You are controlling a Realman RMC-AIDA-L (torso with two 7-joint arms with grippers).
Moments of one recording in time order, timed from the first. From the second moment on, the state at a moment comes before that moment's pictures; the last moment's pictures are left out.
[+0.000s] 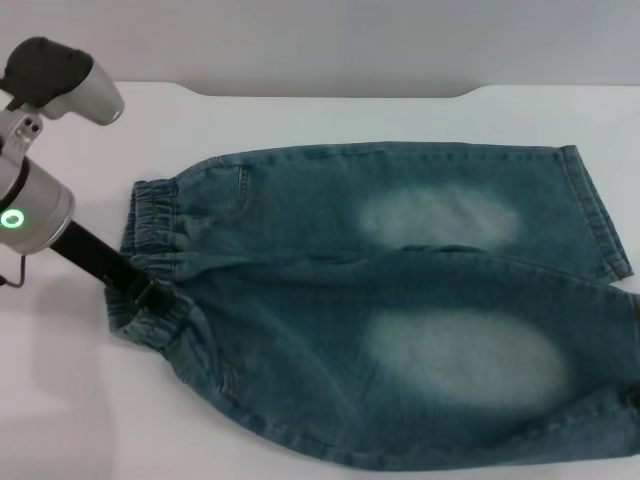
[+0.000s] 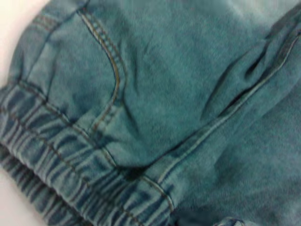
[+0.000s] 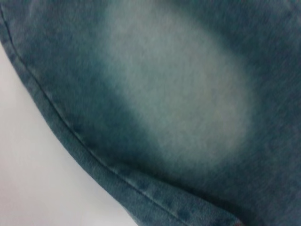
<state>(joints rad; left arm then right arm) -0.76 -2.05 0.98 0.96 2.69 1.64 -2.31 0.45 2.07 -0.96 -1.29 -2.70 -1.85 2.03</state>
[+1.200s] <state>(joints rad) -0.77 -2.05 0.92 1.04 2.66 1.54 -2.31 0.25 2.08 -0.89 -1.59 -2.29 -1.67 1.96</state>
